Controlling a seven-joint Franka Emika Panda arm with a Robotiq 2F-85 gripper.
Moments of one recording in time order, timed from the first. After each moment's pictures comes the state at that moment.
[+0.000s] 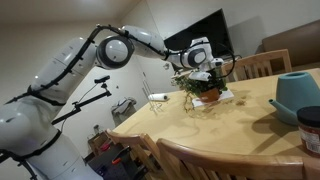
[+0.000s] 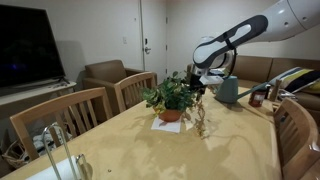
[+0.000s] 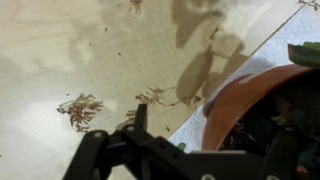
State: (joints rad) arm -0.12 1.06 0.07 -1.12 0.09 2.26 -0.04
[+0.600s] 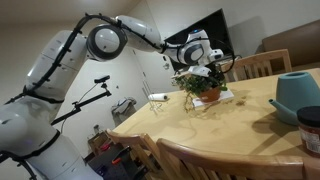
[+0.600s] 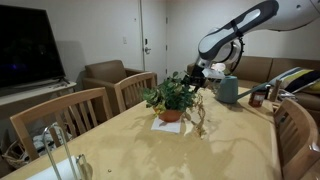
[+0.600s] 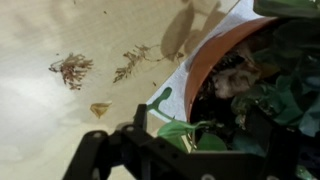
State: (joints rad) arm -0.18 0.93 0.12 -1.29 0.19 2.48 -0.13
